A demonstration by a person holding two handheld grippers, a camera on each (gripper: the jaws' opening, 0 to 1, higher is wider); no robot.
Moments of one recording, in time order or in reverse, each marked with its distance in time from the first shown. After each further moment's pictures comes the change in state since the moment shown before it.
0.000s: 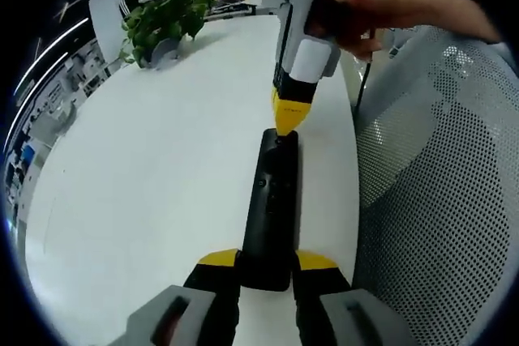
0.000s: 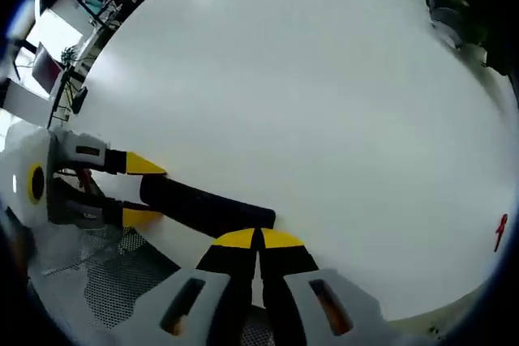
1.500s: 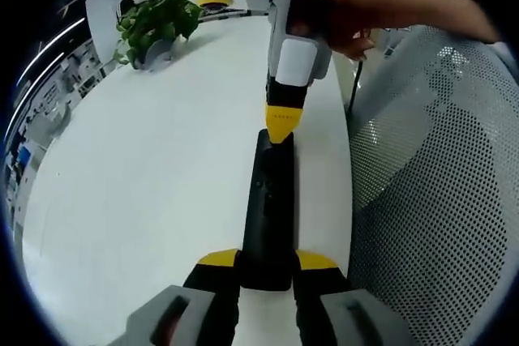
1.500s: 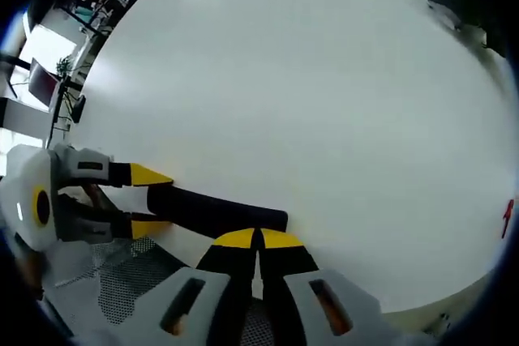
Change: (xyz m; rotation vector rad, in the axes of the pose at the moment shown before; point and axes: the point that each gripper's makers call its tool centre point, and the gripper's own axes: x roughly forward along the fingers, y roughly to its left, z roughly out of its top) left arm 0.003 -0.006 0.004 0.005 -0.002 -0.031; right arm 0.002 0.007 -0.003 0.064 0.057 0.022
